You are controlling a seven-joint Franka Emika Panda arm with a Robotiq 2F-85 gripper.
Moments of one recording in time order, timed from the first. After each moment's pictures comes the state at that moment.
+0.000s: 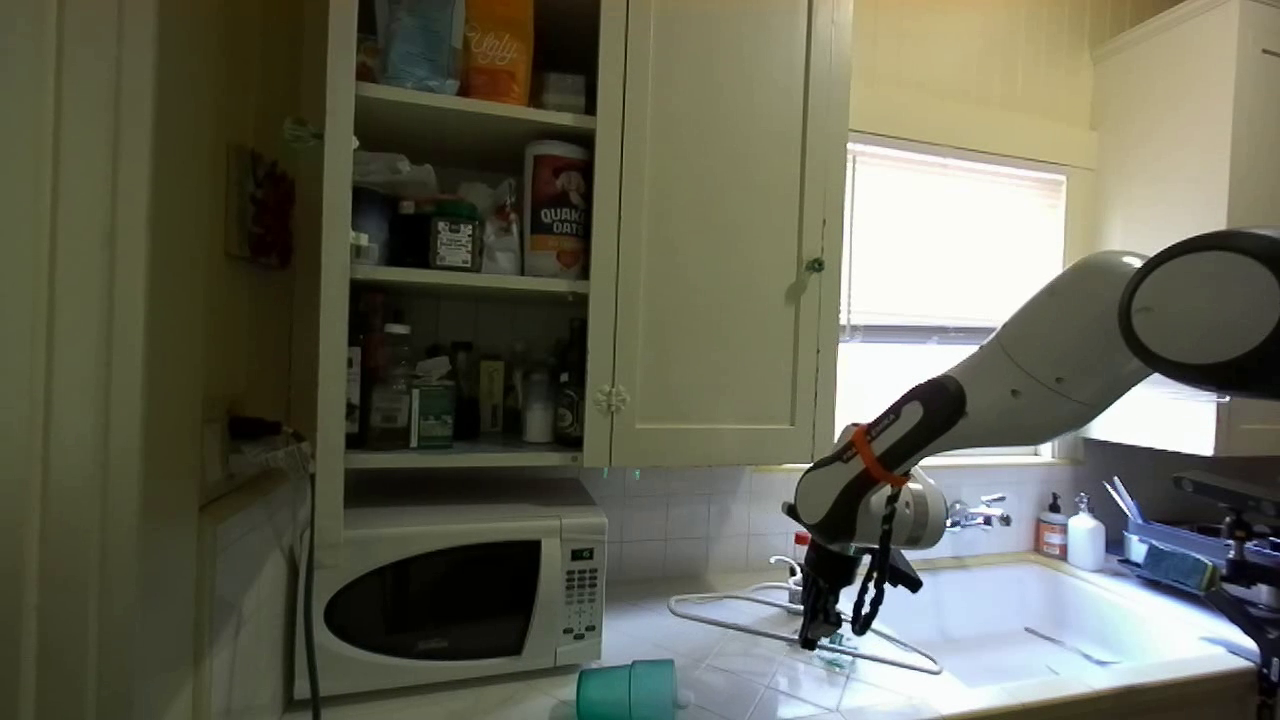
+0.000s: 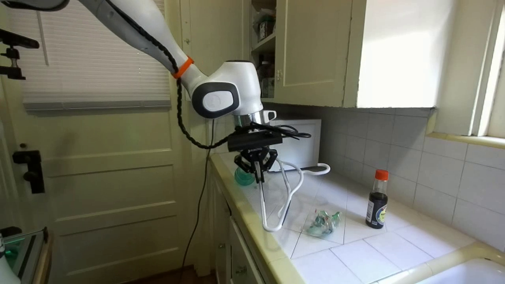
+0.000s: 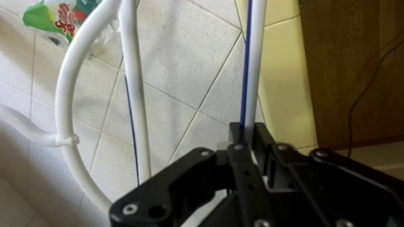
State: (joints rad) arm -0.28 0.22 0.04 -2.15 0.16 2.63 -1.31
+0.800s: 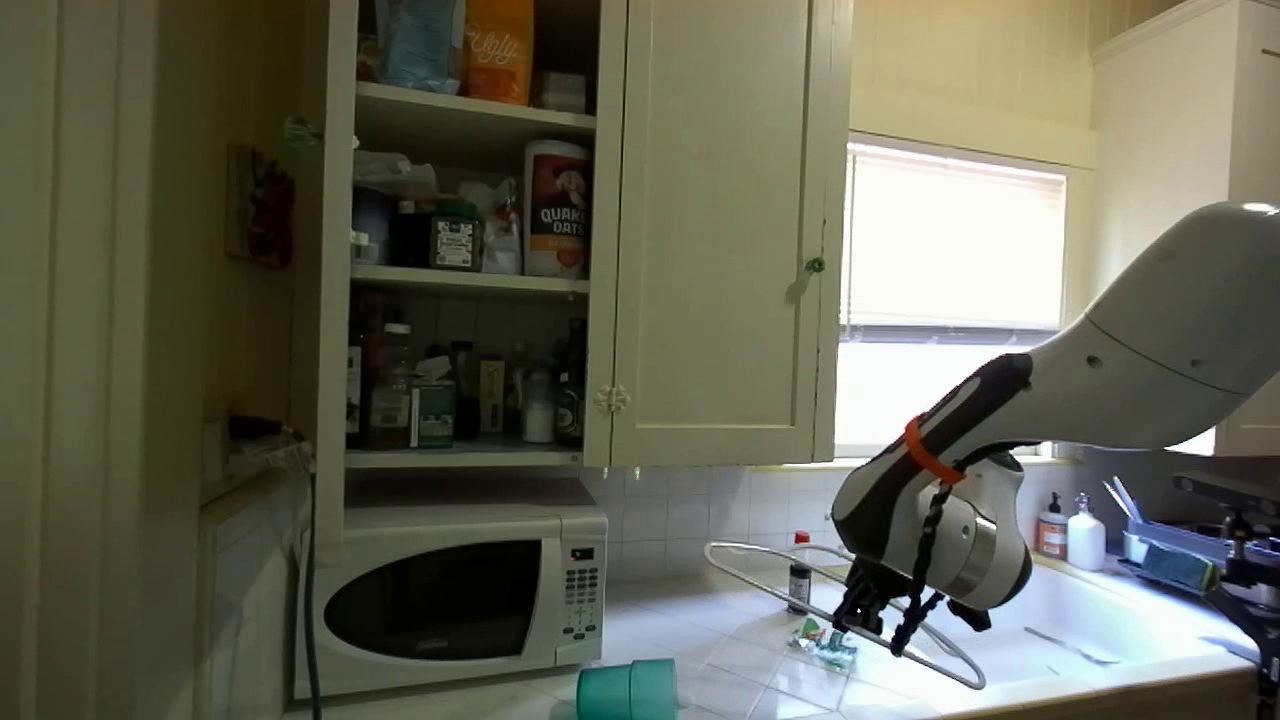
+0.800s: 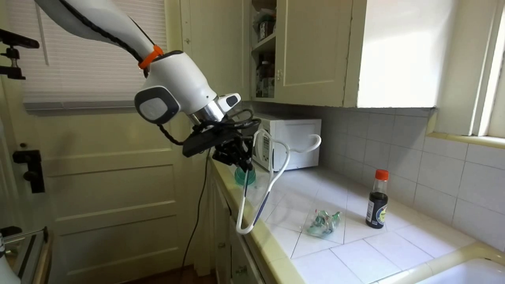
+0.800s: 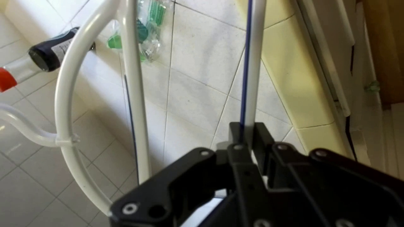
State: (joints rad) arm -0.28 -0.05 0.12 -2.55 0.69 3.12 -1.62
